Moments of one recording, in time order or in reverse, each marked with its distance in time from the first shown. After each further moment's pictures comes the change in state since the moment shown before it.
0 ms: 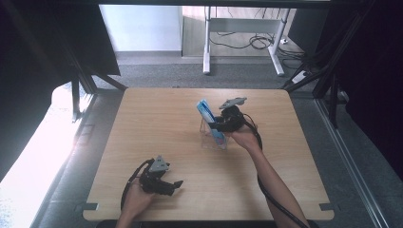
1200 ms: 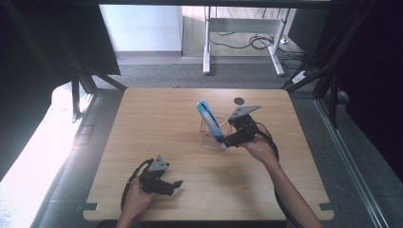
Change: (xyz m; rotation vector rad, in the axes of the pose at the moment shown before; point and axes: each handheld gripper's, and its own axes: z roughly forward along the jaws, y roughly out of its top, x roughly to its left) left arm 0.001 -0.001 0.000 -0.009 -0.009 -0.017; right arm 0.029 -0.015 -0.060 -0.006 -0.001 -0.067
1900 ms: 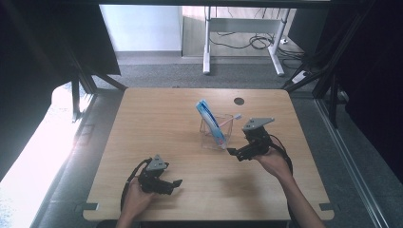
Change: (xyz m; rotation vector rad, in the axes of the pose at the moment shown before) left arm 0.003 -0.001 -0.001 -0.018 -0.011 -0.023; right arm 0.009 -0.038 -0.033 0.035 -0.045 0.012
